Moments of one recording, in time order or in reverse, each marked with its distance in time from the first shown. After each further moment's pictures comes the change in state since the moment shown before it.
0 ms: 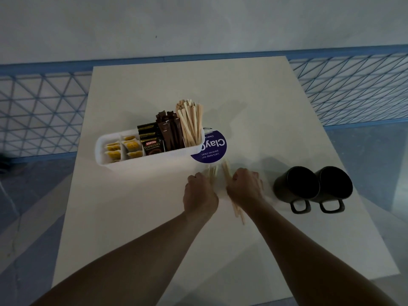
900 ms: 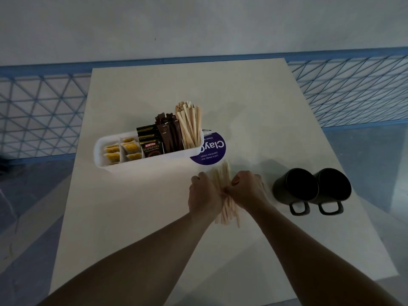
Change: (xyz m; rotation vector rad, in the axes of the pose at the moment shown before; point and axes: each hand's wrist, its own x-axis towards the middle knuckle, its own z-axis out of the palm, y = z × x) left_hand 0.003 0.006 0.009 -0.102 -0.042 0.011; right_hand -0.001 0.005 -0.012 0.094 -0.112 0.017
